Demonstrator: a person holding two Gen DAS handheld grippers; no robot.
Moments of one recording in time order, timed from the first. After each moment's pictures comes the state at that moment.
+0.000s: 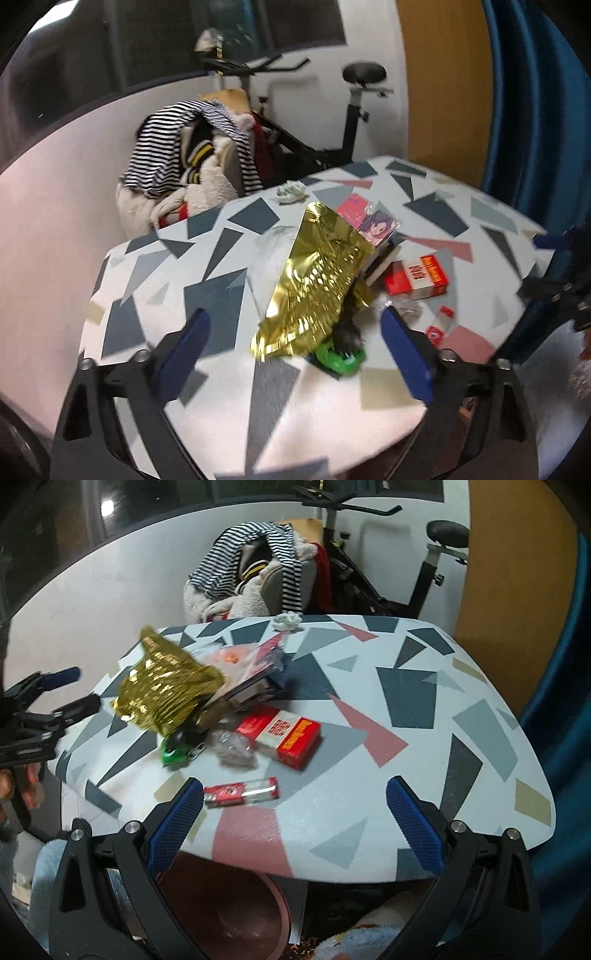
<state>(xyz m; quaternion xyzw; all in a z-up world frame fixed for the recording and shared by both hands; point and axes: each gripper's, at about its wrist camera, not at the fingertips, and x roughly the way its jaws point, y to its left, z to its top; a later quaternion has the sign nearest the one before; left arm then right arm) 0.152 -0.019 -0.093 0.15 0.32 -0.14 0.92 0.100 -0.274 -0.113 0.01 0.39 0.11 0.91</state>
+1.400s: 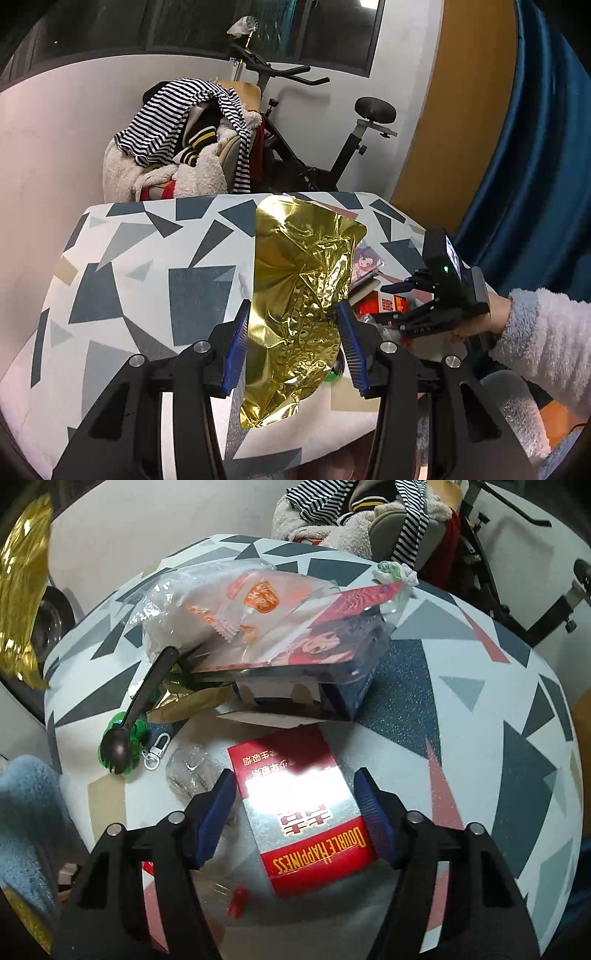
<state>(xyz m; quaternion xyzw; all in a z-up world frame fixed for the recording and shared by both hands) 0.131 0.051 -0.054 -0.02 0.33 -0.19 0.92 0.252 -0.208 -0.193 -0.15 0.47 0.29 0.82</state>
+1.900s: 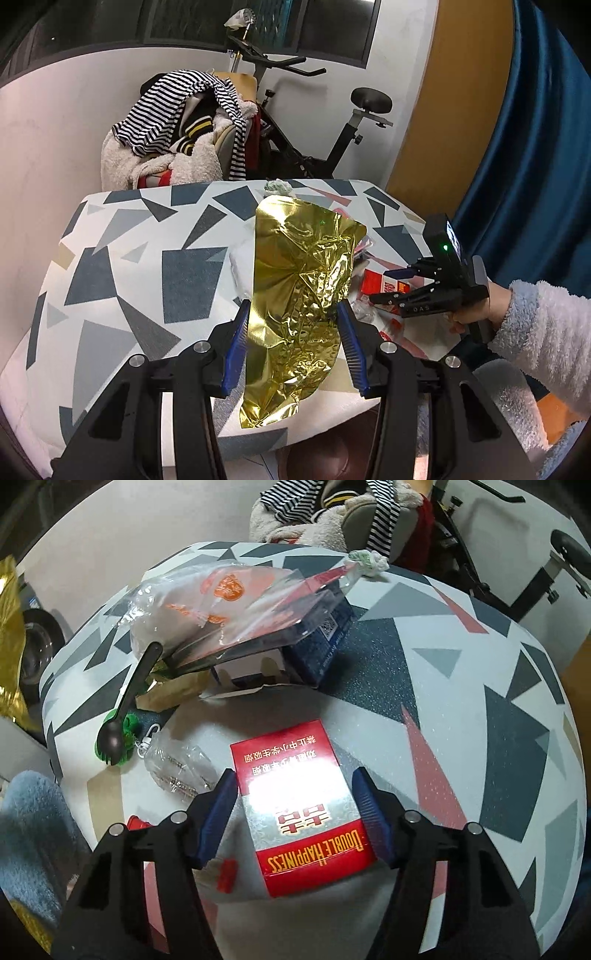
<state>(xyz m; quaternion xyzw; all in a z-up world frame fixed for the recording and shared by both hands) 0.118 0.042 -0.066 -0.01 0.35 -0.19 0.92 0.244 -0.230 -0.195 -0.11 0.48 0.26 0.83</state>
